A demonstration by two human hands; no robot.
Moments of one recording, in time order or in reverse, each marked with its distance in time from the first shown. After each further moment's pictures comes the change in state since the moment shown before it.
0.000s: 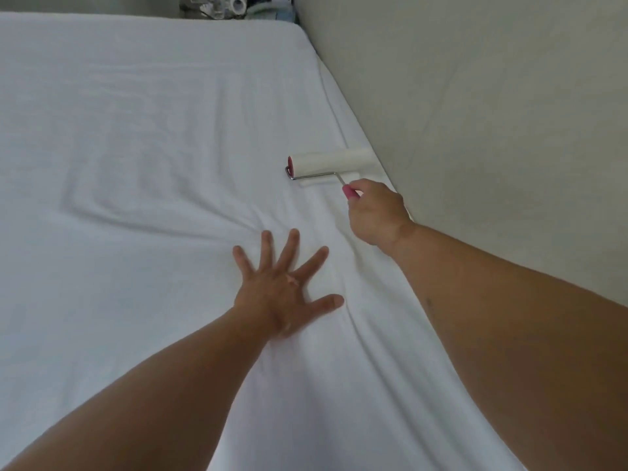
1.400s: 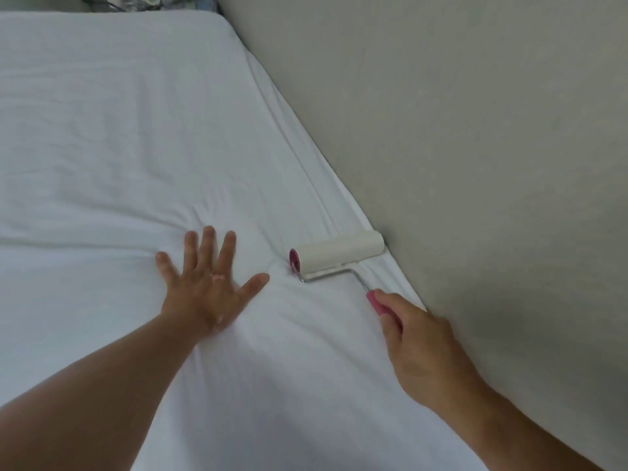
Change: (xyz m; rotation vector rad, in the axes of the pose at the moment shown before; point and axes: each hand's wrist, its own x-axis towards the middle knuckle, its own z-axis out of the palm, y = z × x) left_hand -0.003 -0.027 0.010 -0.016 0.050 -0.121; right_hand -0.209 0.120 -0.020 -0.080 0.035 0.149
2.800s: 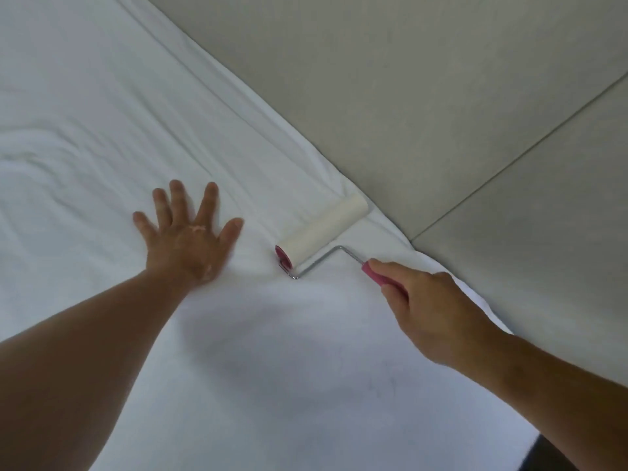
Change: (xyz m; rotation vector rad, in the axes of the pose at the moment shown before) left_hand -0.169 0.083 0.018 0.075 -0.041 0.211; right_hand -0.261 0.105 -0.021 -0.050 -0.026 0.157
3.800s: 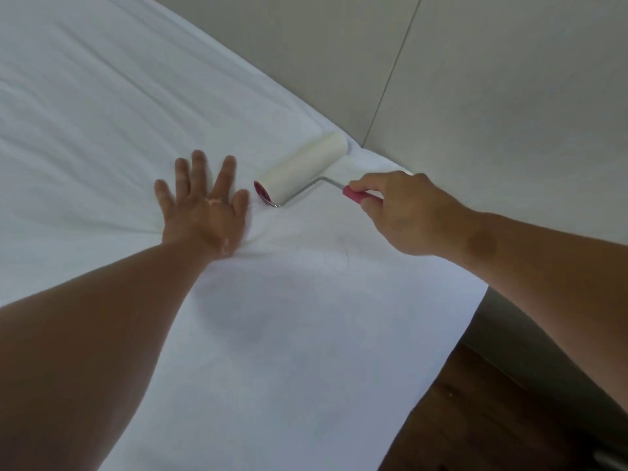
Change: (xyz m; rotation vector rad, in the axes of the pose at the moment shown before) left_hand -0.108 0.063 0.038 0.003 0.058 0.202; right_hand -0.069 0.012 -0.010 0.008 0.029 0.100
